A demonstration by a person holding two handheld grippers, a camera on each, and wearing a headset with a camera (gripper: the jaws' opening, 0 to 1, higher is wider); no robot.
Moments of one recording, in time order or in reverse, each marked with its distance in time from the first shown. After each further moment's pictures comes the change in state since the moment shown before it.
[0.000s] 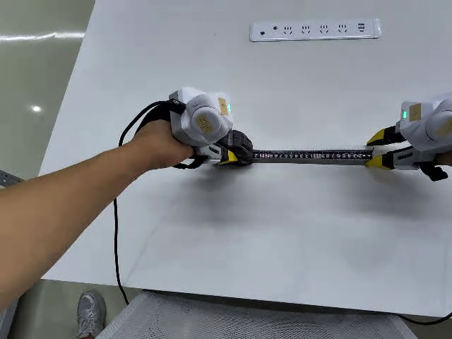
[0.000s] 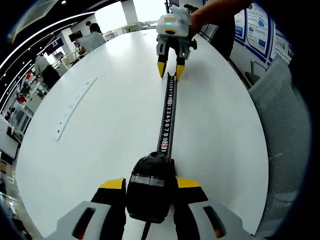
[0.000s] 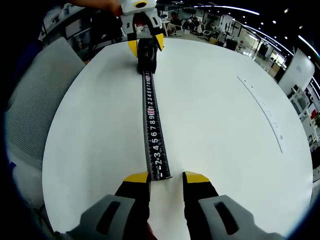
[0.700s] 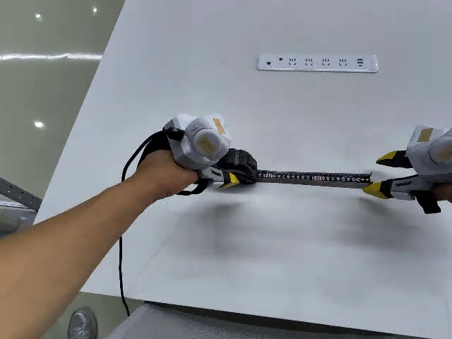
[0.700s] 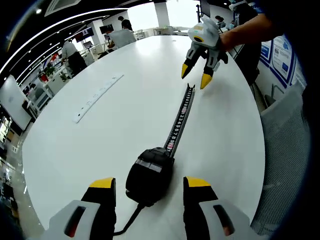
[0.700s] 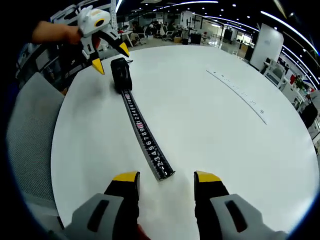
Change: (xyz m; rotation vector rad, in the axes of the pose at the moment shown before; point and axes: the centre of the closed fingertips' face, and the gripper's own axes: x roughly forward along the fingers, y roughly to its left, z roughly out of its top) left arm -0.036 -0.001 -0.006 -0.227 -0.032 0.142; right arm -0.029 0.006 0.008 0.287 -0.059 -0.144
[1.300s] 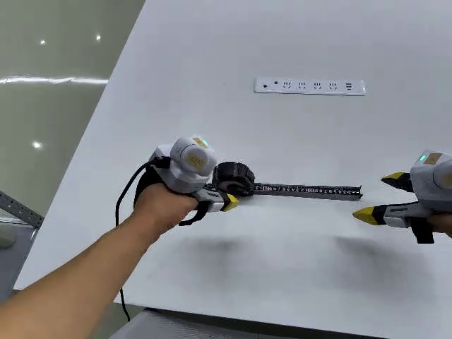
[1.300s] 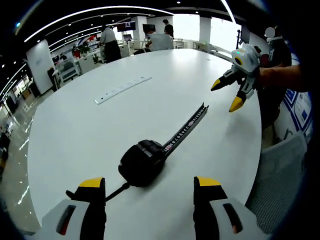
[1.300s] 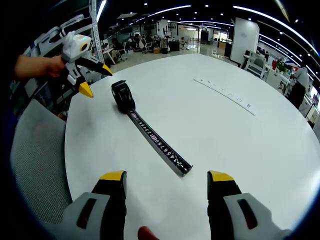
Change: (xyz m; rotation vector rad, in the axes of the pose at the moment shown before) left arm -0.037 -0.016 -0.015 -0.344 -0.035 0.121; right arm -0.040 0.037 0.016 0.177 -0.095 -0.069
